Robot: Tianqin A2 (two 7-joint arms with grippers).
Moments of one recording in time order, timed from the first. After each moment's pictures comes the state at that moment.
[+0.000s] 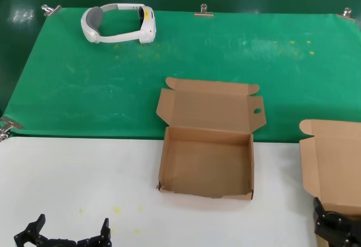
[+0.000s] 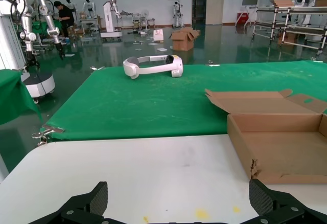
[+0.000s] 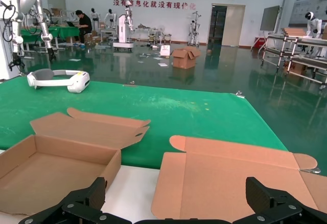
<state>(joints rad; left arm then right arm) 0.00 -0.30 1.60 -1.60 -1.80 0.00 0.00 0.02 0.30 -1.60 1.59 1.76 -0.02 0.01</state>
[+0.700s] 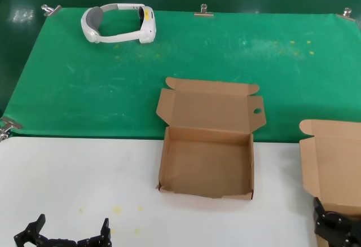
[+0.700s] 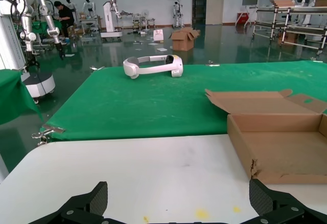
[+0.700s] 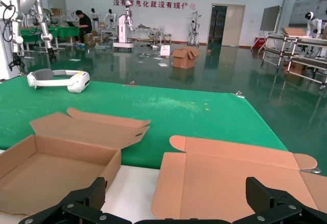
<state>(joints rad) 0.00 -0.30 1.60 -1.60 -1.80 0.00 0.00 0.02 0.30 -1.60 1.59 1.76 -0.02 0.01</state>
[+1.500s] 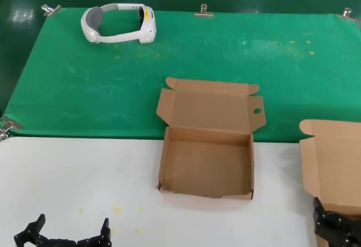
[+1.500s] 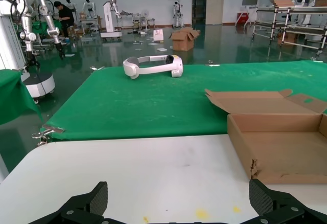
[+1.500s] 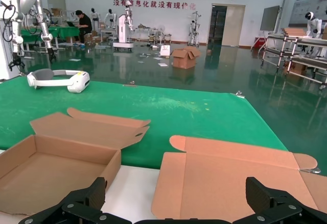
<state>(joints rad) 0.00 -0.30 1.60 -1.60 -1.80 0.00 0.00 0.02 0.30 -1.60 1.59 1.76 -0.02 0.01</state>
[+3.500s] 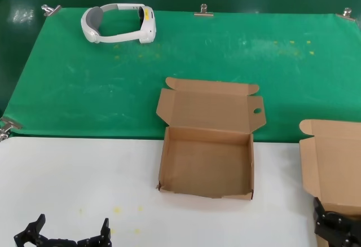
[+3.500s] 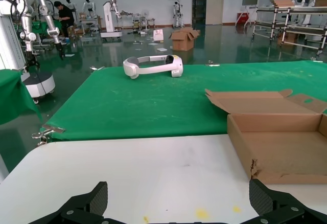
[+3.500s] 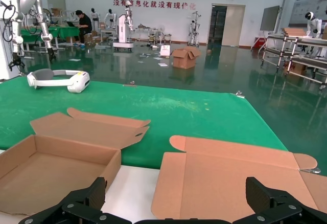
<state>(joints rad) 0.00 -0.30 1.60 -1.60 -1.80 0.00 0.00 0.02 0.30 -1.60 1.59 1.76 -0.02 0.01</state>
